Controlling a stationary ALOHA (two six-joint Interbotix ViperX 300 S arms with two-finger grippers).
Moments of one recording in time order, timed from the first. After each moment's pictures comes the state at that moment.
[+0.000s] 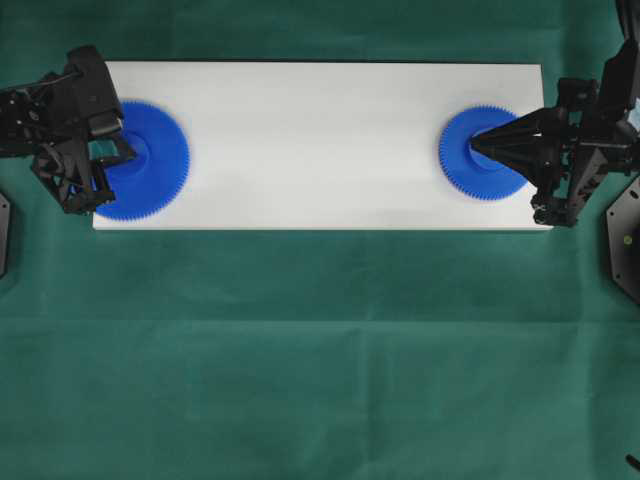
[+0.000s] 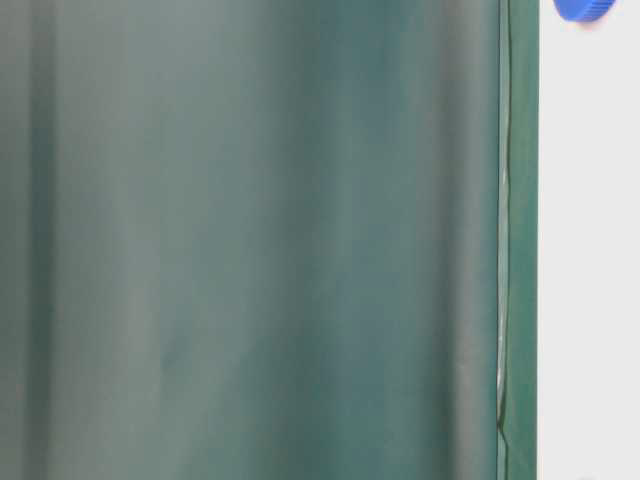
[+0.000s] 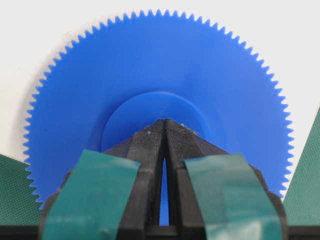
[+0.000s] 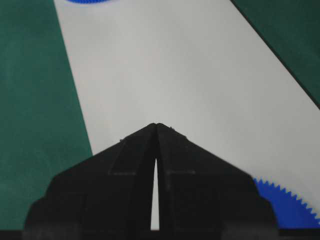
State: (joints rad) left arm 0.41 -0.38 1.10 -0.01 0.38 0.06; right arm -0.33 -0.66 1.27 -0.35 -0.24 0.65
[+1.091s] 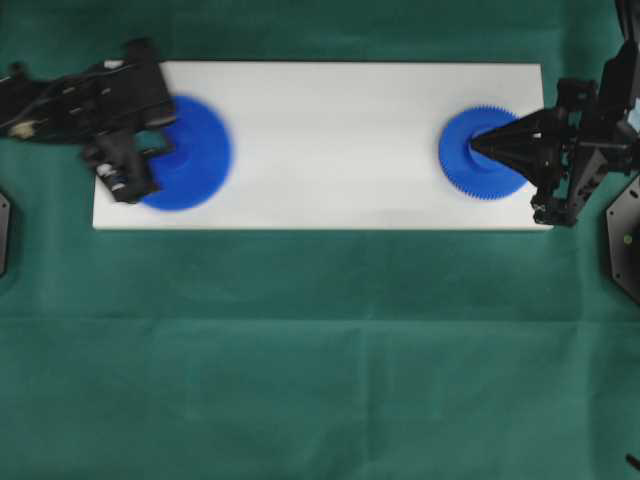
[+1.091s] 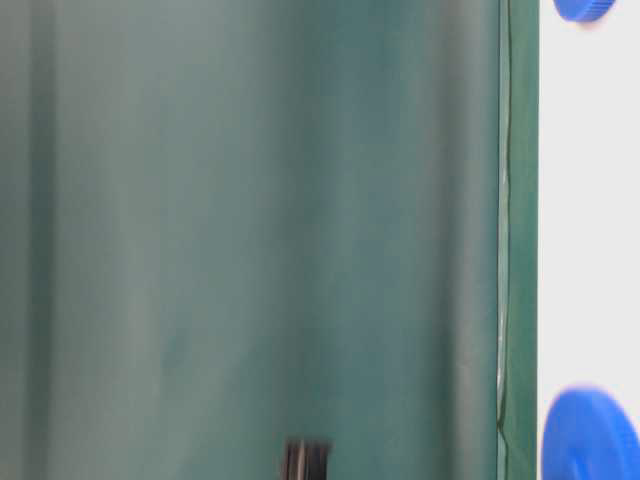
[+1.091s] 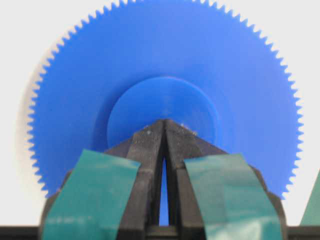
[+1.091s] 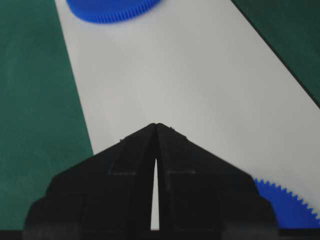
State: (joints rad) left arm 0.35 -0.14 0.89 -0.01 0.36 0.06; right arm -0.33 -0.66 1.27 -0.35 -0.24 0.65
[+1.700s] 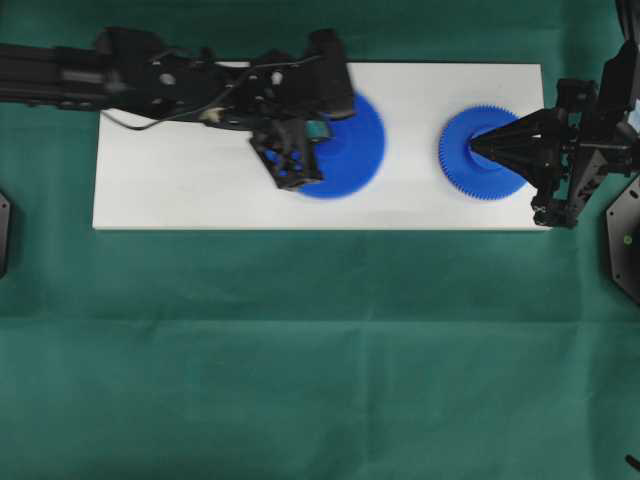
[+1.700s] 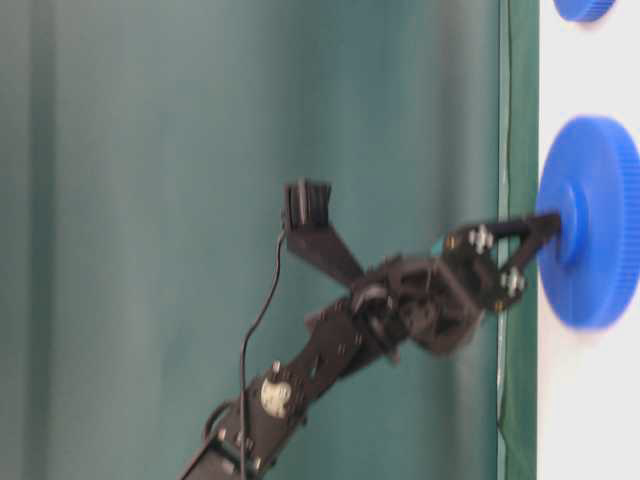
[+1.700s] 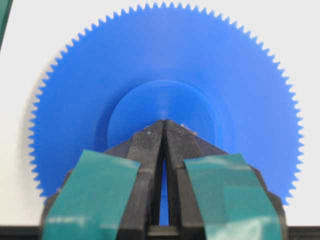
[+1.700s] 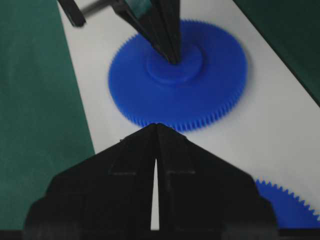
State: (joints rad) left arm 0.26 0.33 0.29 -0.01 0.36 0.08; right arm -0.32 -0.67 1.27 -0.35 -0.24 0.65
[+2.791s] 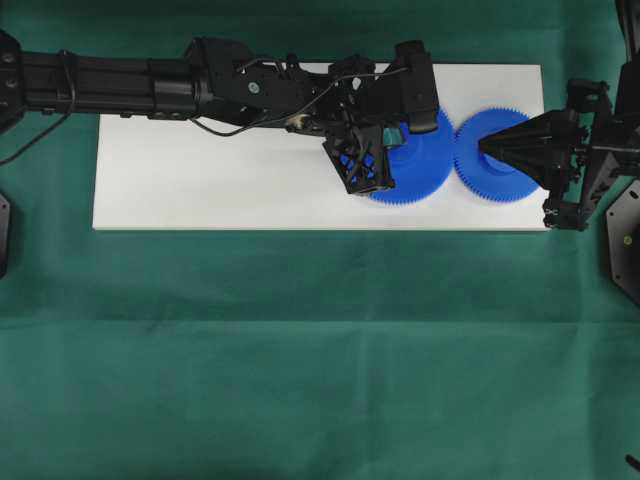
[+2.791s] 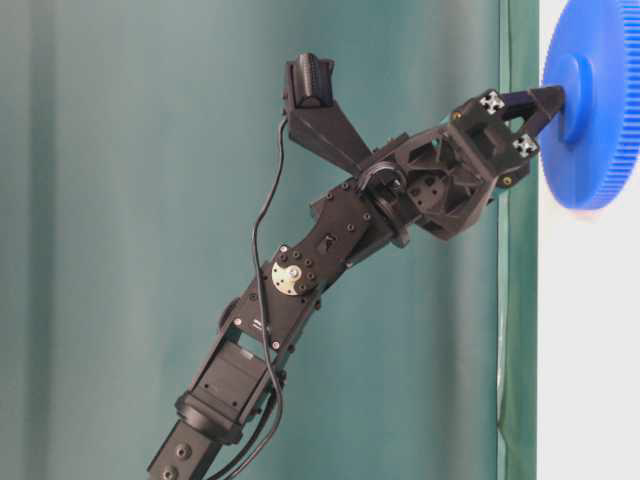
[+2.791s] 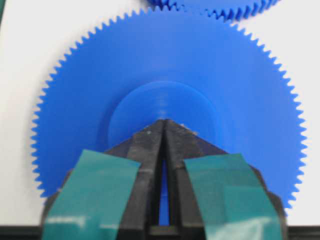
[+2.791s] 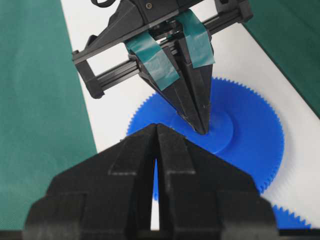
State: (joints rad) left arm 0.22 0.50 0.00 -0.01 0.43 0.11; right arm -0.32 -0.73 1.29 -0.35 -0.24 0.64
